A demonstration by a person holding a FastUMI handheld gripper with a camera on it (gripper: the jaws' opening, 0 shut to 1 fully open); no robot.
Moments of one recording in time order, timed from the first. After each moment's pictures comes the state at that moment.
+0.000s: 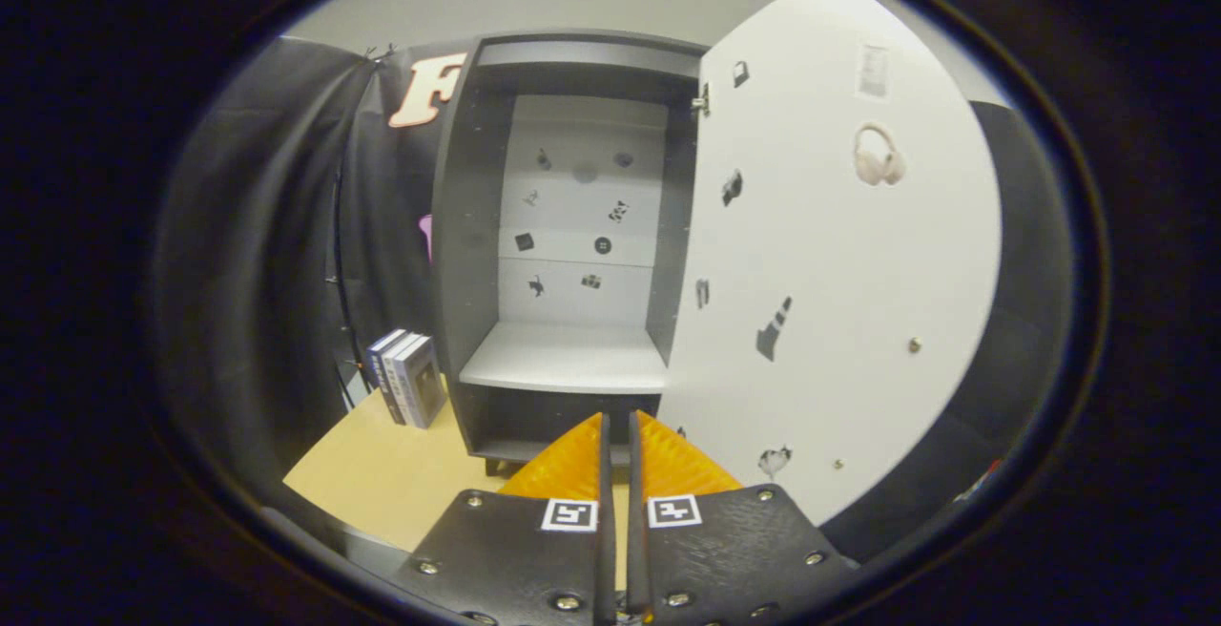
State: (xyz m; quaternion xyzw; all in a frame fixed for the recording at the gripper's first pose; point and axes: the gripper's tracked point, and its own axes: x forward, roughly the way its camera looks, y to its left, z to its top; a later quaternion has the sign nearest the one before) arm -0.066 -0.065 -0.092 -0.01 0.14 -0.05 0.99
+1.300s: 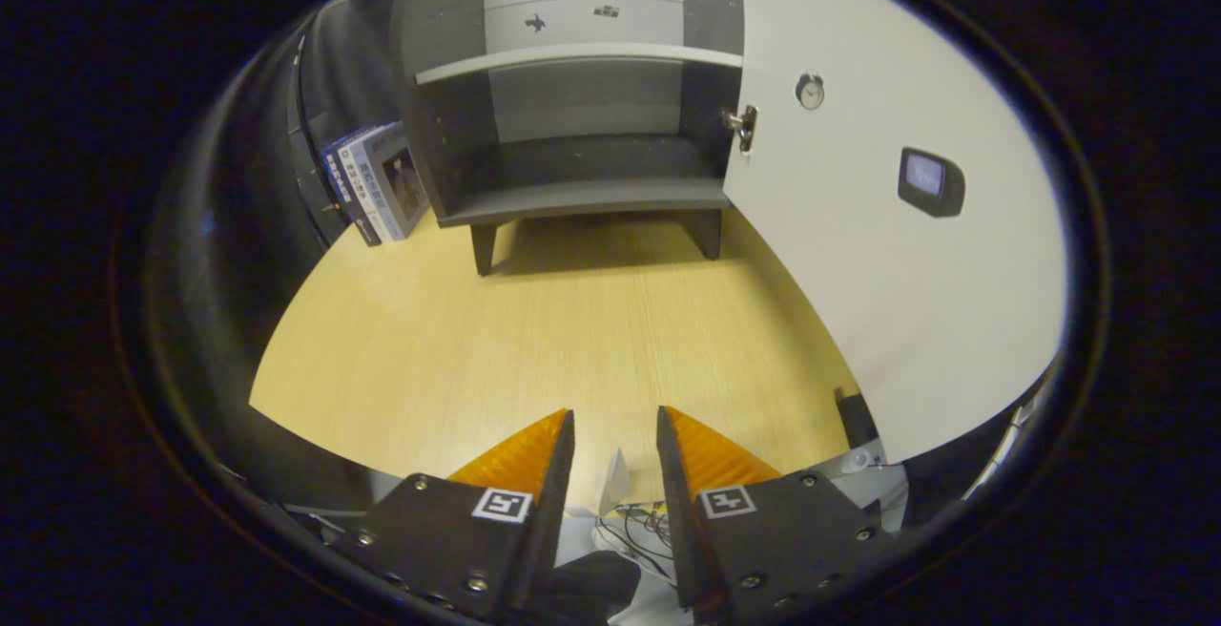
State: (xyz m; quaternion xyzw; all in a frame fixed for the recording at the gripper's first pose) arm -0.096 -0.010 -0.443 0.05 0.43 -0.06 0.90
